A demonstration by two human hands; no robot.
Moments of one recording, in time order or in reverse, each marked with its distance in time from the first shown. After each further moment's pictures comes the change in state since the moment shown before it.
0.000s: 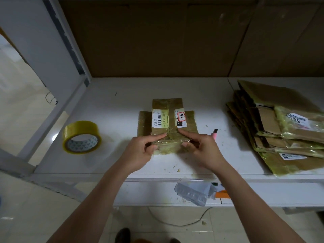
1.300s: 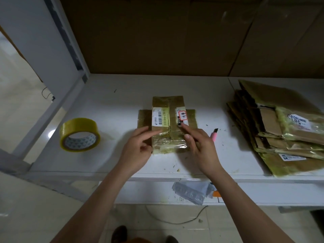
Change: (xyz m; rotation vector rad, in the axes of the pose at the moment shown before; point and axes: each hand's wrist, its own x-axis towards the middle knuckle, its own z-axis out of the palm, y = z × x) left_hand -0.008 0.006 0.002 -0.035 0.160 -0.065; right_hand -0.003 0.003 0.018 -0.060 0.196 -0.079
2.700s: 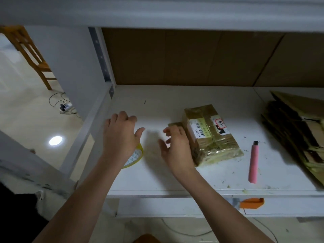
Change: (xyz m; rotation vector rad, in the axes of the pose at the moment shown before) left_hand 0.051 -0.041 -0.166 0.985 0.387 0.193; right_hand 0.057 -0.129 0.166 -0.175 0.076 0.114
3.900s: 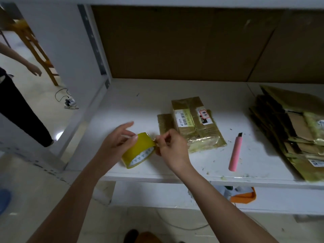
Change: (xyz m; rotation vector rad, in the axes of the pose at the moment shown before) left_hand -0.074 0.034 -0.015 -1.154 -0.353 -0.313; right_hand -0.029 0.035 -0.032 0.371 -0.099 0.213
